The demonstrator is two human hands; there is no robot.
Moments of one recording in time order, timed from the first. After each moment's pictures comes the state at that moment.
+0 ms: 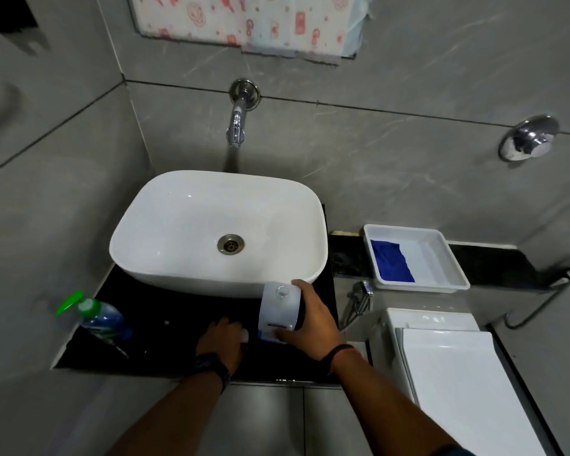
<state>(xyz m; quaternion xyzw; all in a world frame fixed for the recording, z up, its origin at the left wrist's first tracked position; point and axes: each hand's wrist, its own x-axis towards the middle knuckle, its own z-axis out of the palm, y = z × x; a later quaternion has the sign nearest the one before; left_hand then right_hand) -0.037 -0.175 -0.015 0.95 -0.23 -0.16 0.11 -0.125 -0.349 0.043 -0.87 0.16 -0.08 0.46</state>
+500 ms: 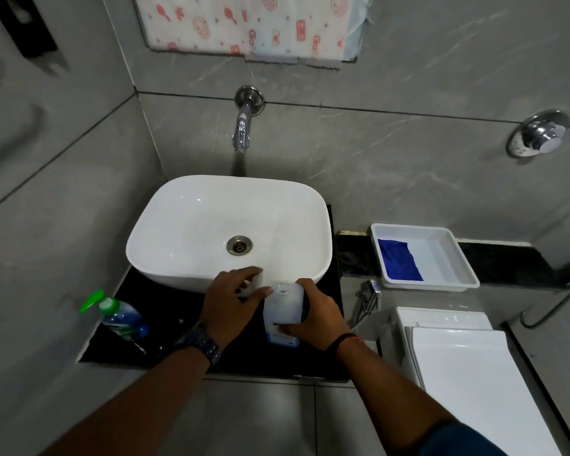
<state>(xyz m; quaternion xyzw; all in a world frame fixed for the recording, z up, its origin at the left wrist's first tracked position) -0.033 -0.188 0.092 0.85 -0.24 0.05 0.47 -0.119 -0.356 0.053 -0.89 0.15 -0.06 0.42</state>
